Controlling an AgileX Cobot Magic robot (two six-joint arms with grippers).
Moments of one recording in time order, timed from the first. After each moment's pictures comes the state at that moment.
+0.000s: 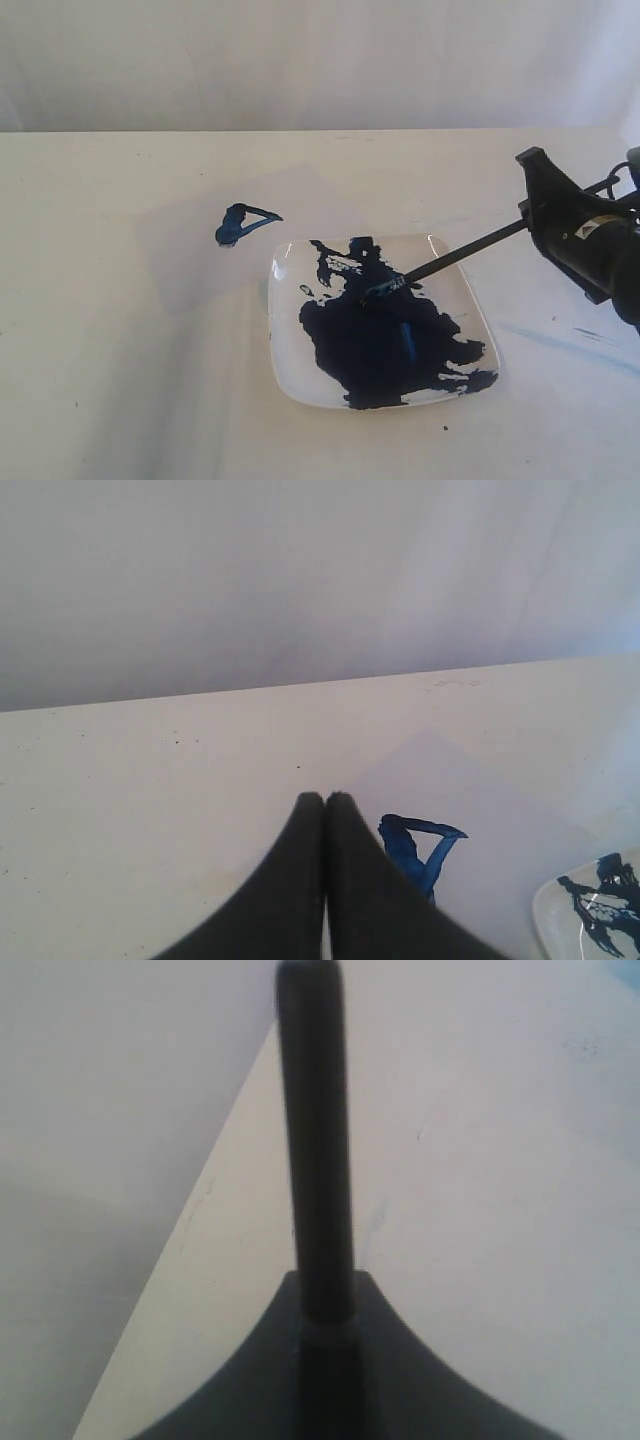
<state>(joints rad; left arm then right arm) 0.17 1.16 -0.82 1.67 -0.56 -1.65 0.33 1.67 -0.61 0.27 -0.54 0.88</state>
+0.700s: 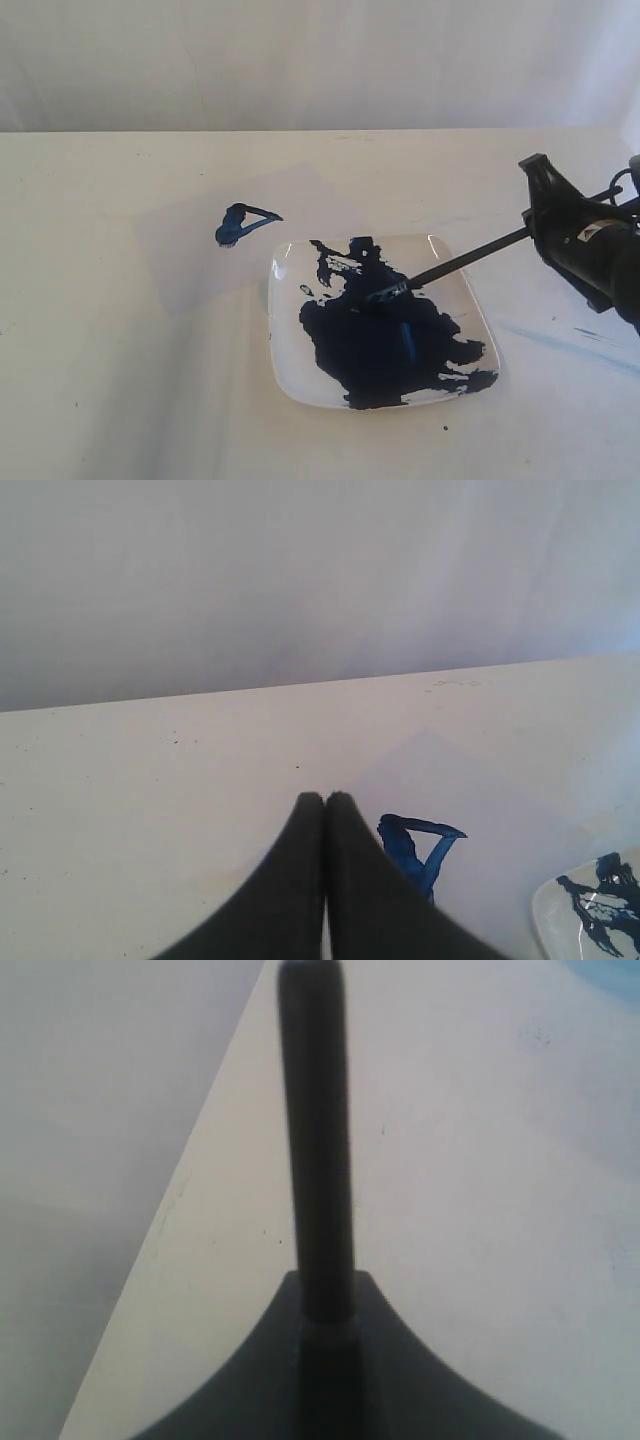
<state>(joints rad) 0.17 1.16 -0.82 1.67 -0.56 -1.65 0.32 1.67 -0.61 0.32 -0.50 0.86</state>
